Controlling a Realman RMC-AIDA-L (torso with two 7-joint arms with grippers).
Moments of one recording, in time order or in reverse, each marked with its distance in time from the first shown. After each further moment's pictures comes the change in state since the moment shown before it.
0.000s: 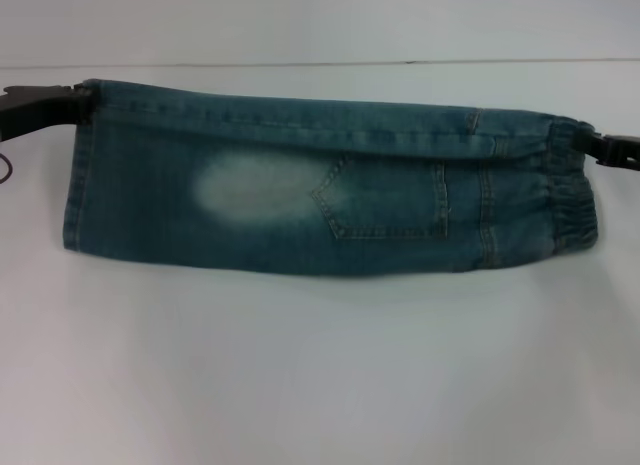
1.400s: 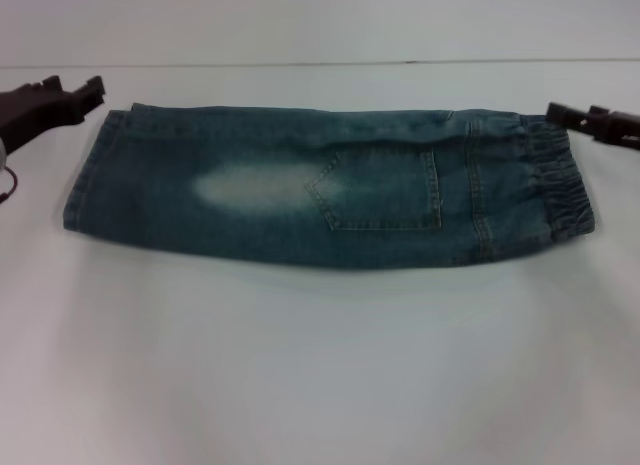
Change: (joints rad) left arm 0.058 -0.040 0.052 -0.096 -0.368 -0.175 0.281; right arm -0.002 0.003 -0.012 0.000 0.106 -0.038 -0.041
